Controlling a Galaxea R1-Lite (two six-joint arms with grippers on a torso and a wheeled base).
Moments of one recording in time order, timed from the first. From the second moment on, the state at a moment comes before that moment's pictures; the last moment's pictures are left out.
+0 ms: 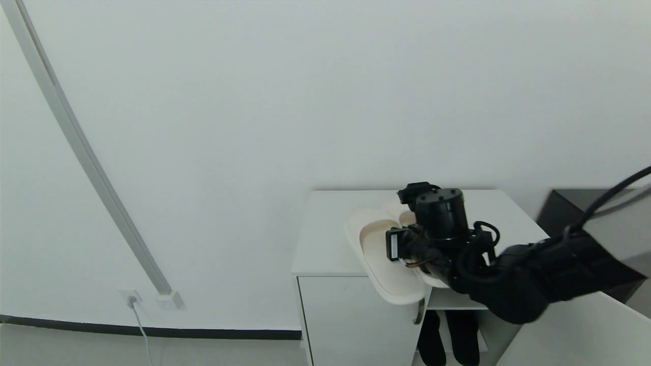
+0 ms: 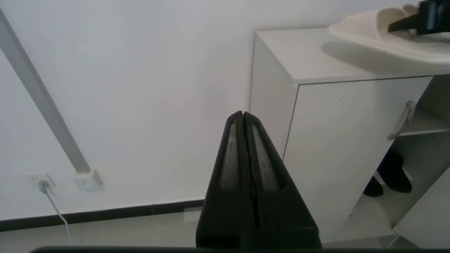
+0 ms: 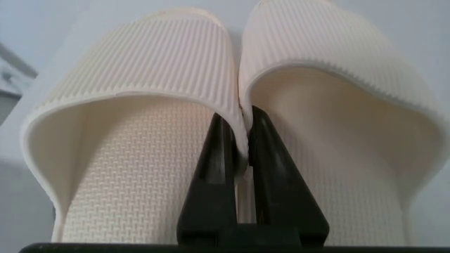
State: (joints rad) left arm 0.00 0.00 0.00 0.00 -0.08 0.01; right arm 0.70 1.99 -1.00 -0.63 -0.38 0.21
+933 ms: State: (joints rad) left arm 0.00 0.00 0.00 0.00 -0.08 0.01; right arm 0.83 1.56 -0.59 -0.66 -0.28 0.20
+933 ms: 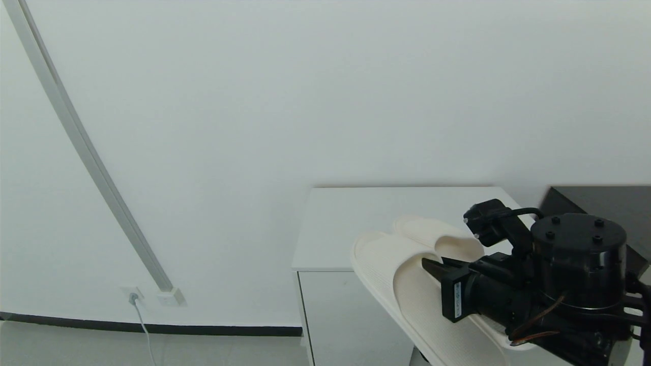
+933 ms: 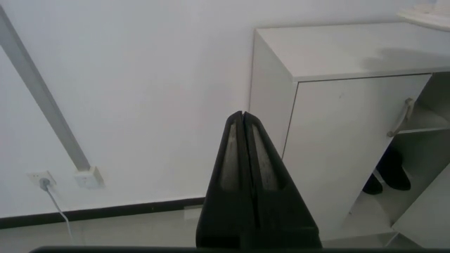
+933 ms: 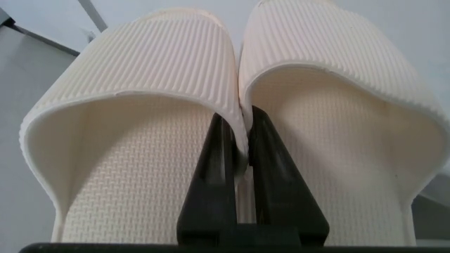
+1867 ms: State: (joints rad) left arm 0.00 0.00 0.00 0.00 -0.08 0.01; right arm 0.86 1.56 -0.57 -0.66 -0.29 0.20
